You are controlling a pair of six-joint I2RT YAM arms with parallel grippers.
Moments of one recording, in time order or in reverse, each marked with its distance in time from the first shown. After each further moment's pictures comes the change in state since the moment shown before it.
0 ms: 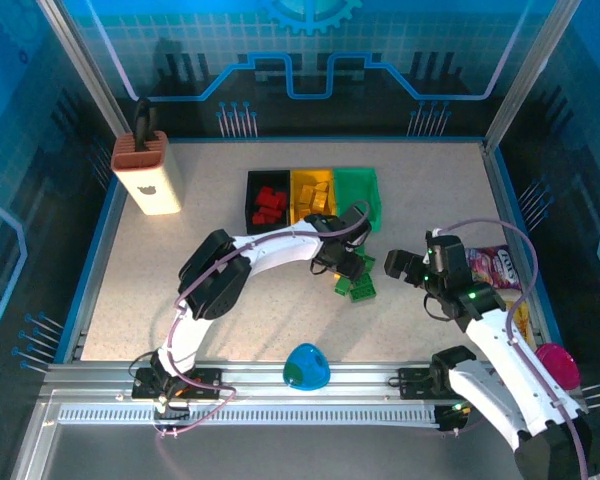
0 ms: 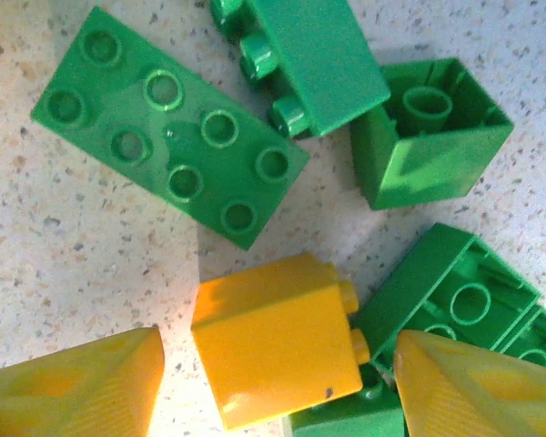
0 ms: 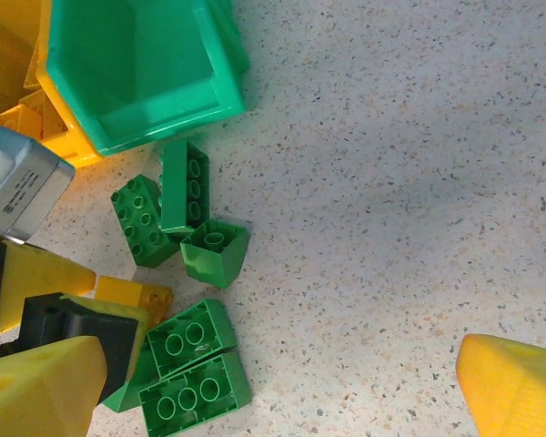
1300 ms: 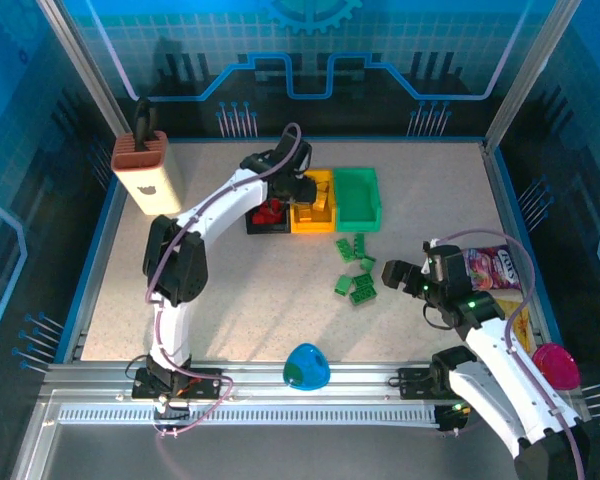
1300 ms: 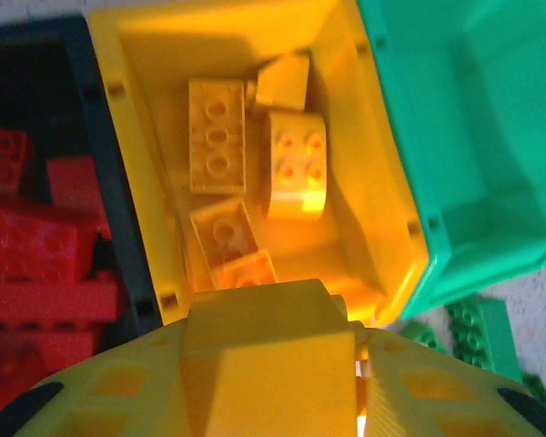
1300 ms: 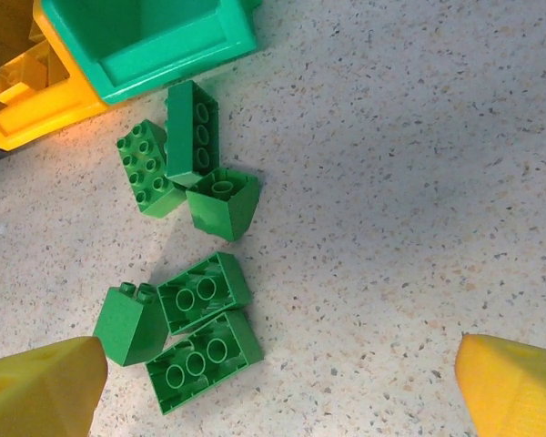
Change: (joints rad) left arm 0.362 -0.090 0.199 -0.049 -0.016 0.003; right arm -0.006 -0.060 -0.081 -0.001 -0.097 0.019
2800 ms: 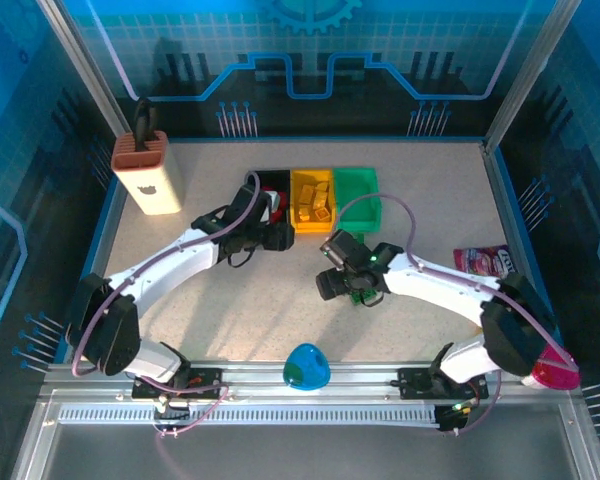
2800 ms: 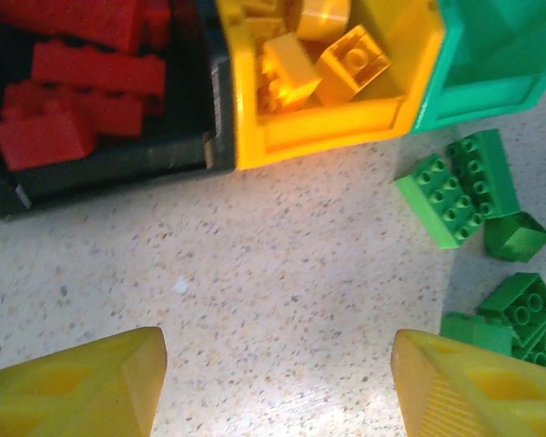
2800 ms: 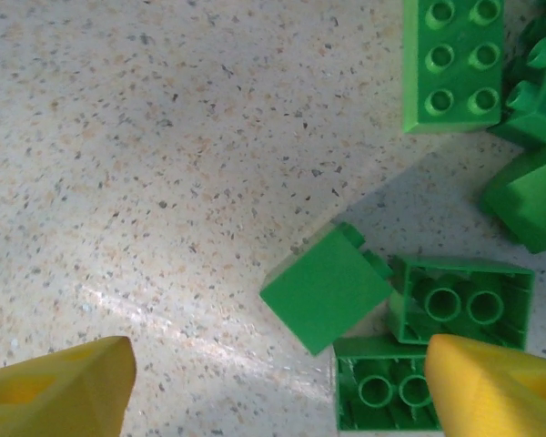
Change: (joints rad) left arm -0.019 -0.603 -0.810 0.295 0.032 -0.050; right arm 0.563 0.778 0.449 -0.065 0.193 -0.093
